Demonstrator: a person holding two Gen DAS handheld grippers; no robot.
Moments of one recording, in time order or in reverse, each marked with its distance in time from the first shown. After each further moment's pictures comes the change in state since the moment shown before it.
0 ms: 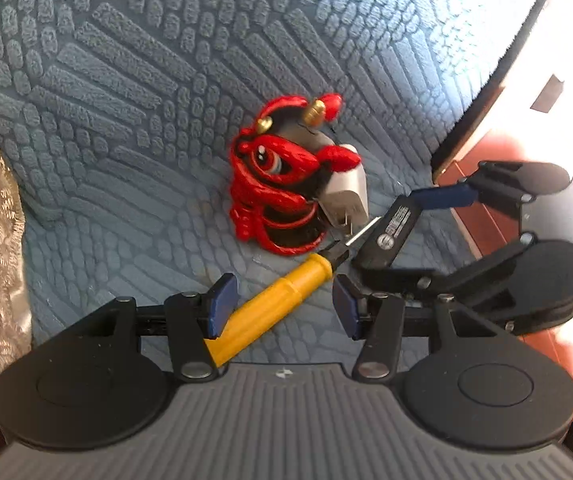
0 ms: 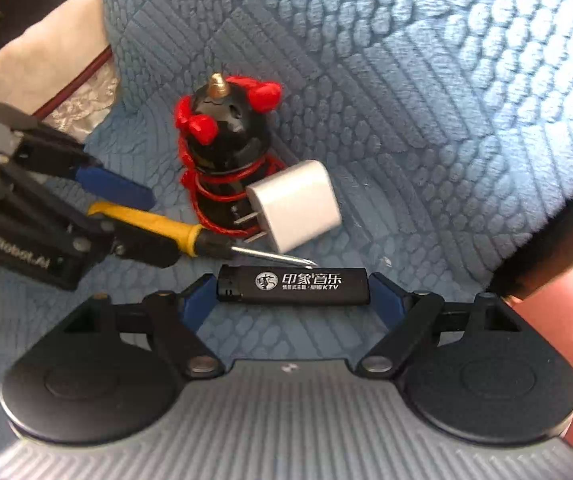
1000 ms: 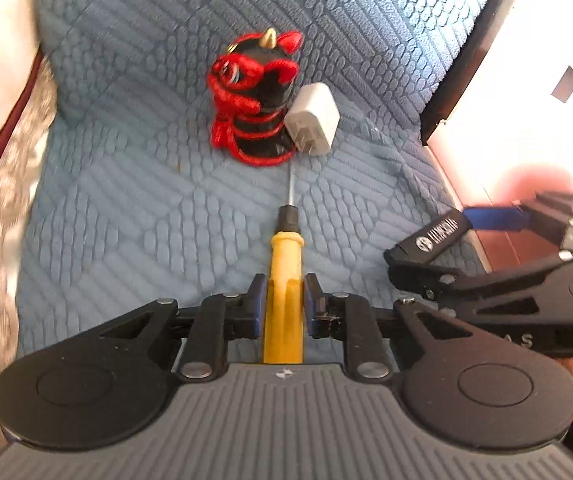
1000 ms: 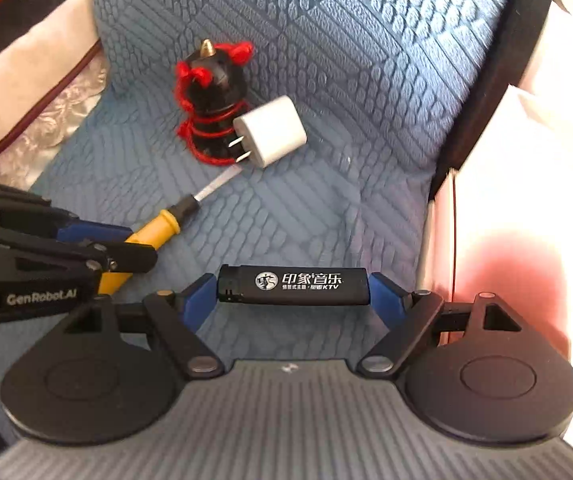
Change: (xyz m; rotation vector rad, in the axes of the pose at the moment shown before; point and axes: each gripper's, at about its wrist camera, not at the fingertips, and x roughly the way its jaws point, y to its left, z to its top) left arm -0.005 -0.084 -0.053 -0.132 -0.004 0.142; right arm -0.060 0.017 -0.062 0.160 0.023 -0.101
